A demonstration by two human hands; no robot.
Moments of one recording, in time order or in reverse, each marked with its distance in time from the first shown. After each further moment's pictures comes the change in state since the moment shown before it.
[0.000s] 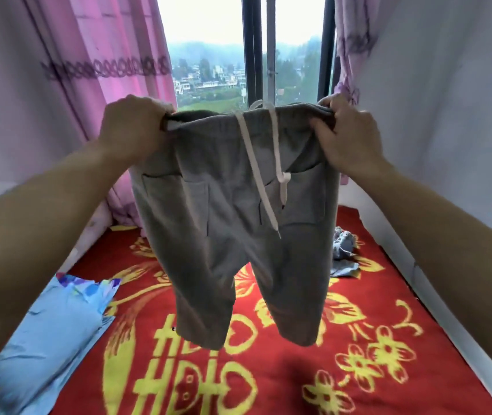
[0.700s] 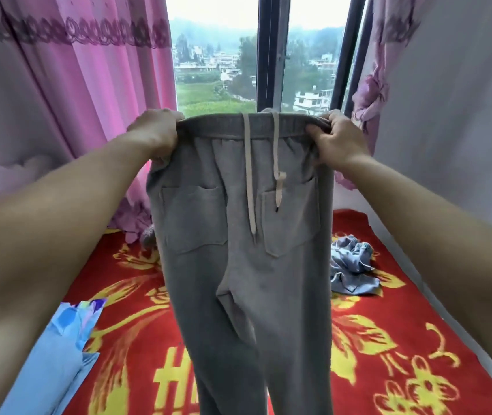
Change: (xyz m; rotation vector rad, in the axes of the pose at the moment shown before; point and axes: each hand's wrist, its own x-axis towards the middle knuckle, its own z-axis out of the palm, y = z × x) left_hand 0.065 -0.169 0.185 -0.123 -0.578 -0.384; right_hand 0.109 -0.042 0.236 0.161 -0.257 0.352
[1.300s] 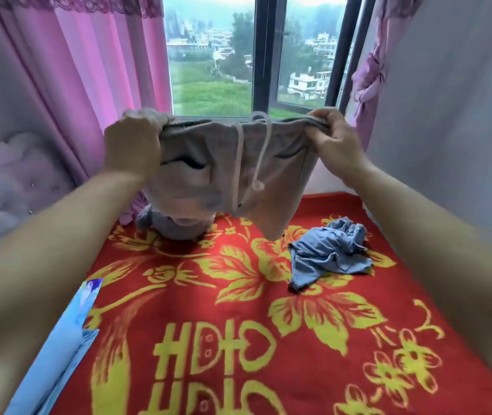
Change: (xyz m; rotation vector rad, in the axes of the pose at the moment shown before) left_hand -0.044 -0.044 0.064 -0.051 0.518 0.190; right_hand -0.033 0.022 0.030 0.264 -0.021 -0.015
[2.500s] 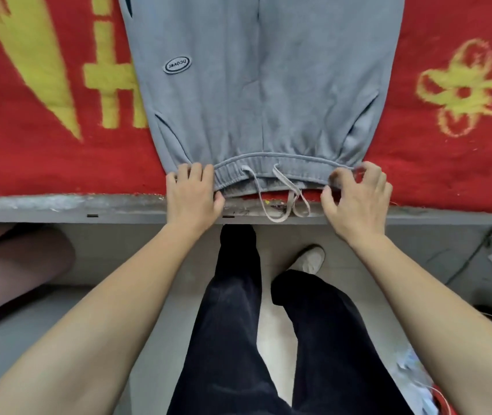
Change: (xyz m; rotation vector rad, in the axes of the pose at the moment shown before) left_hand -0.781 0.120 0.207 0.145 -1.232 -0.053; right_hand -0.700 0.414 0.134 -0.842 -0.659 0.452
